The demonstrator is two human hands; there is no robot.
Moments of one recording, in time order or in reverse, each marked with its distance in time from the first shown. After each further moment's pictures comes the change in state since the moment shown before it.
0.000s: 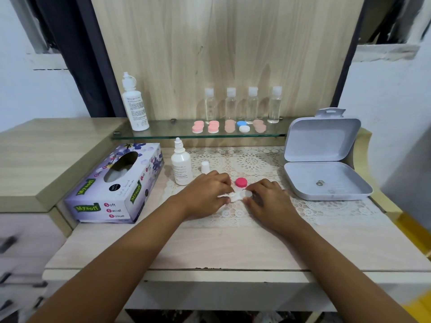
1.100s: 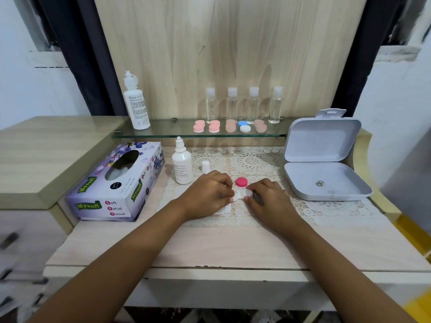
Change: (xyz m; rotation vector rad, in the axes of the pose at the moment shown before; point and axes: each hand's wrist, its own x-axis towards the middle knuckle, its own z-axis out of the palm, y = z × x) left_hand -0.005 0.000 0.009 -0.161 0.188 0.052; right_hand -0.001 -0.002 -0.002 0.024 -0.003 0.016
